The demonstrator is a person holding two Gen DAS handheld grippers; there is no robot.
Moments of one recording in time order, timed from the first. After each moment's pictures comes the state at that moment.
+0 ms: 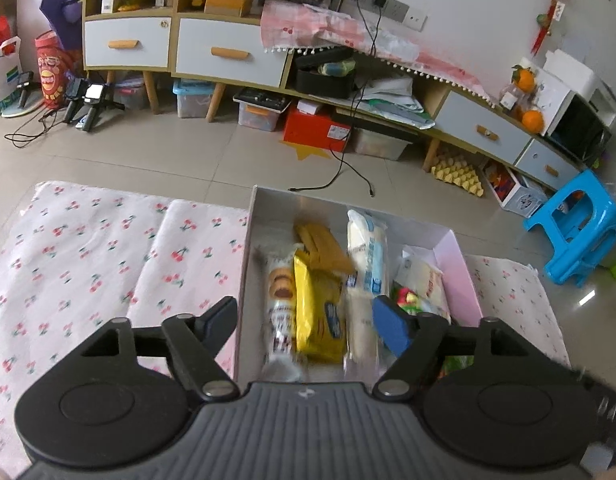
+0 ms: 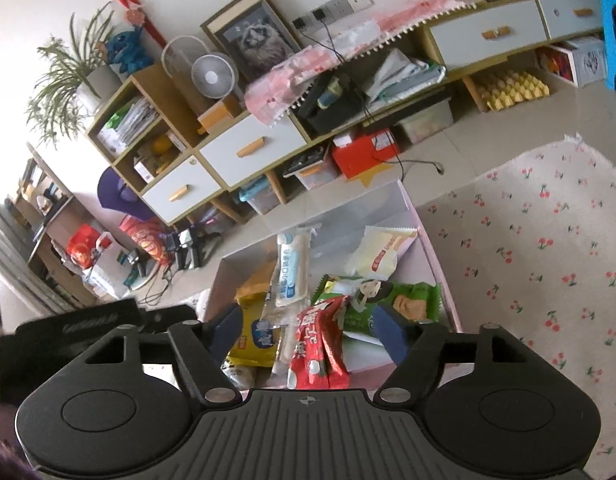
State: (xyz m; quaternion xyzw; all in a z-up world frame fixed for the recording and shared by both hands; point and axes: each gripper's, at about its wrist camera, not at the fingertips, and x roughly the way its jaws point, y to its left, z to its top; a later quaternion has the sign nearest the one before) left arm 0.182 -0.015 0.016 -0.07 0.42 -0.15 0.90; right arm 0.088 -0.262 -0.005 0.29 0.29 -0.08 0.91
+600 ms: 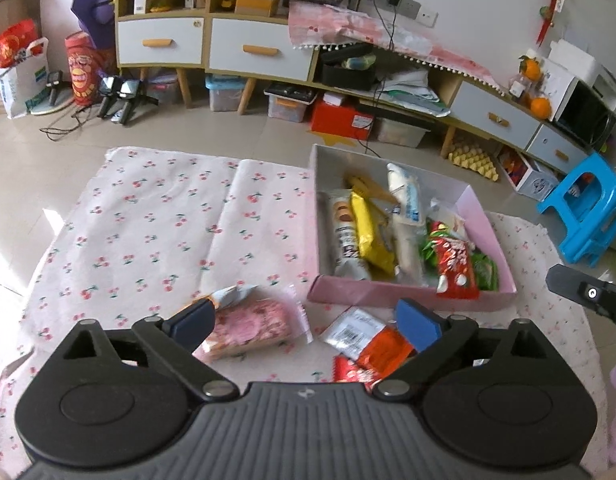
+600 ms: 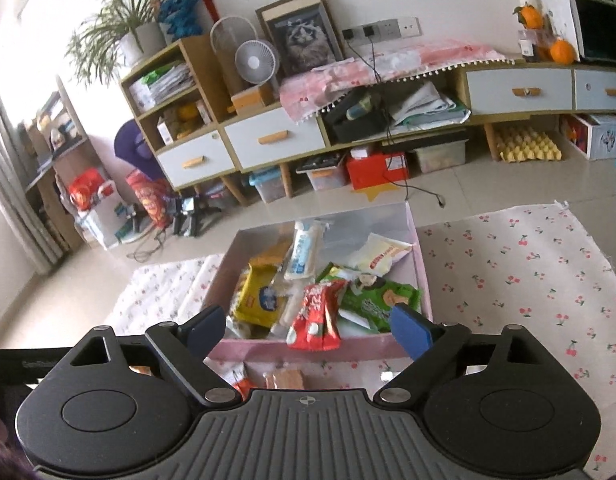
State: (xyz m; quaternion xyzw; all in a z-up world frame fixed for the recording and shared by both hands) left arm 0.124 0.028 0.012 -0.04 0.41 -0.12 0.90; right arm 0.050 -0.229 0.025 0.16 0.30 -0.07 0.94
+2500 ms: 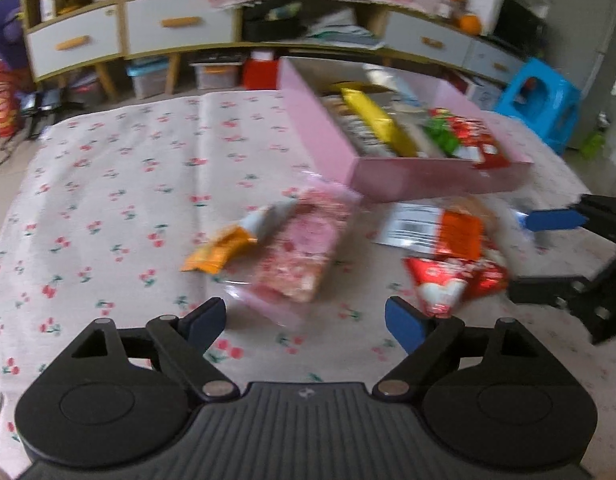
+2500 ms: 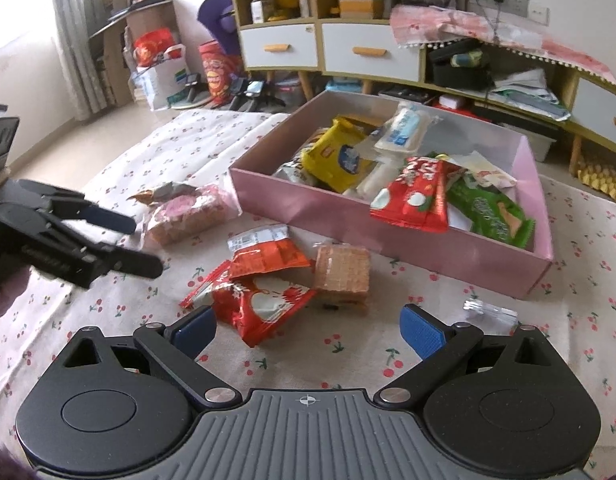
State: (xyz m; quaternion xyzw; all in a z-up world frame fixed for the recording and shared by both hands) left arm 0.131 0.072 -0.065 0.05 0.43 -0.24 0.87; right arm 0.065 -0.160 -0.066 0.00 0.40 0.06 0.91
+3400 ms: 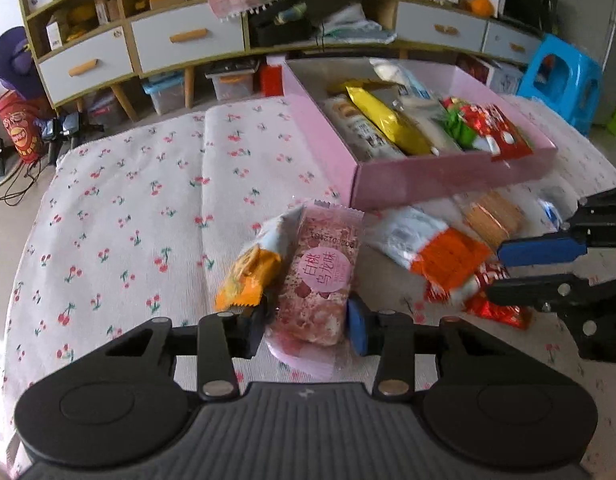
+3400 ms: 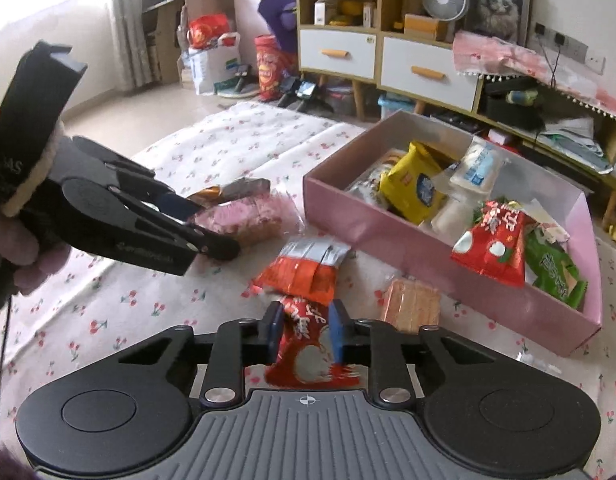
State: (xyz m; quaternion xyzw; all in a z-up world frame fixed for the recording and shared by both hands) left arm 0.129 0.051 -0.059 0.11 0.42 -0.21 0.87; right arm 0.073 -0.121 -0.064 -0.06 0.39 0.11 0.91
